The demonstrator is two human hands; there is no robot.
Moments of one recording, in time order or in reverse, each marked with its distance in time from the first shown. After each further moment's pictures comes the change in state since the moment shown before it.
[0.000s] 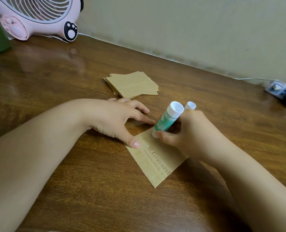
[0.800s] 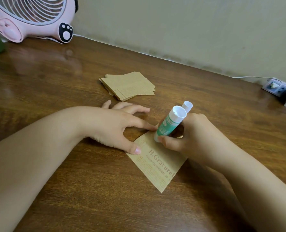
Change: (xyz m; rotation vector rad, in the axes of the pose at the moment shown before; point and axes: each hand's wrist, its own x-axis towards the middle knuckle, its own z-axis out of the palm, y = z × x) left_hand 0.000 0.007 0.012 0.044 -0.027 -0.022; right_hand -0.010 0.009 -0.008 0.035 -0.036 -0.045
